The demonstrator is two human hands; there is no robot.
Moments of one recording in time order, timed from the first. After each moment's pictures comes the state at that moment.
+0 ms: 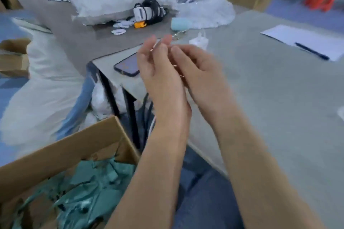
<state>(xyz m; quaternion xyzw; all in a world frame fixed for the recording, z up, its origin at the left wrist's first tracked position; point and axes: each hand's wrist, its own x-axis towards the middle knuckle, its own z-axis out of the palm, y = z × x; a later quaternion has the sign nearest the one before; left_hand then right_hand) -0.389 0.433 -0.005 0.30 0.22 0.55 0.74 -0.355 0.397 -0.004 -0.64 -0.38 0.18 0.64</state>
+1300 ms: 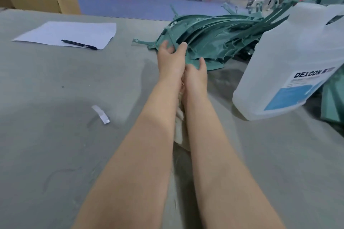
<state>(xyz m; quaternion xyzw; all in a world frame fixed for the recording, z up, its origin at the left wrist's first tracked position) -0.041 0.055 -0.030 0.59 0.04 0.04 0.80 -0.060 0.014 -0.052 -0.58 0.21 -0.14 0.78</state>
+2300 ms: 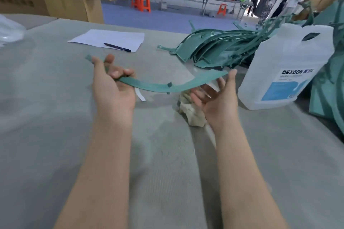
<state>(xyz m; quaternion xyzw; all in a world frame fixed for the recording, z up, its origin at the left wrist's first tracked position) -0.195 0.218 -0.014 0.18 0.06 0.18 0.97 -0.200 0.031 -0.035 -0.42 0.13 -0.06 0.90</state>
